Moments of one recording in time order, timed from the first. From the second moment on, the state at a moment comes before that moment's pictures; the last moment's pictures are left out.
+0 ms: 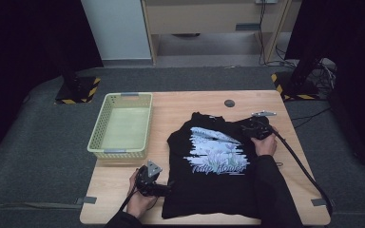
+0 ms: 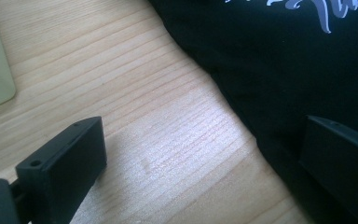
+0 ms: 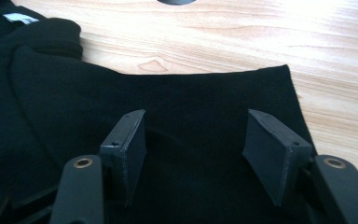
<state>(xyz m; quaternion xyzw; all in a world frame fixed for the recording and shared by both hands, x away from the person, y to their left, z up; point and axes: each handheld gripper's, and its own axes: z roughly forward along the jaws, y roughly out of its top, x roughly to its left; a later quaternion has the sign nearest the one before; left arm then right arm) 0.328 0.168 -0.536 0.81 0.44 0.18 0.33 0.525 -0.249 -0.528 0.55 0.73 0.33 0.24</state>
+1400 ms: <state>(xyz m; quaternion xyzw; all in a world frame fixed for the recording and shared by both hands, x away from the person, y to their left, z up) 0.328 0.169 -0.531 0.82 0.44 0.16 0.33 0.479 -0.251 -0.500 0.54 0.71 0.38 0.23</state>
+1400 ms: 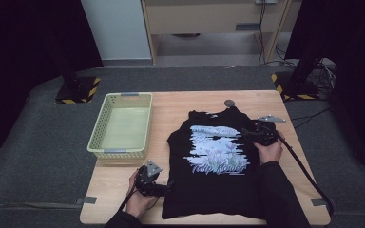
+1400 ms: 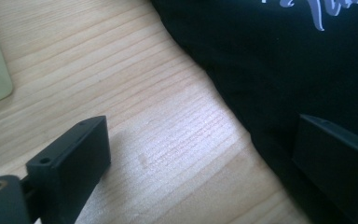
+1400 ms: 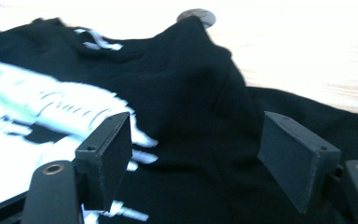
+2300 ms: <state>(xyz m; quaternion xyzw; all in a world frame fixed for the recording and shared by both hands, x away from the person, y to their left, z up) 0.374 0.163 -0.455 0.76 0.46 0.21 0.42 0.369 -0.252 -0.496 0.44 0.80 0.38 0.15</state>
